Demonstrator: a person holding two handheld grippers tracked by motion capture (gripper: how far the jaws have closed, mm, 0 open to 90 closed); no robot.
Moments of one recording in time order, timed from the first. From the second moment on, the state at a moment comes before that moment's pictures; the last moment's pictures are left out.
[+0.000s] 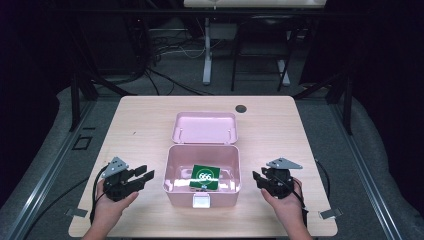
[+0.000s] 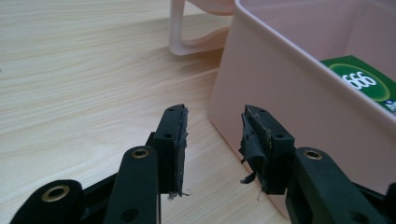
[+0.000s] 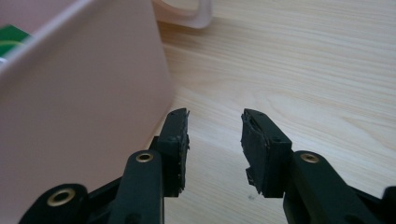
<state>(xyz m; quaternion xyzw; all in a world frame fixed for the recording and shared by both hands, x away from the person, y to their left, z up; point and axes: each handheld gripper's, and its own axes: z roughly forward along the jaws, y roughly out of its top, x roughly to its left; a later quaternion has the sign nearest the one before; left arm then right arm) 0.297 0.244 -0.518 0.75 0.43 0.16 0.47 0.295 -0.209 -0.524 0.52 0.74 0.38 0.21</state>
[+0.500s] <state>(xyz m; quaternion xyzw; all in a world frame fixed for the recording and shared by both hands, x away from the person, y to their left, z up) 0.306 0.234 -0.497 0.75 0.43 0.16 0.47 0.311 -0.203 -0.503 0.52 0.73 0.41 0.16</state>
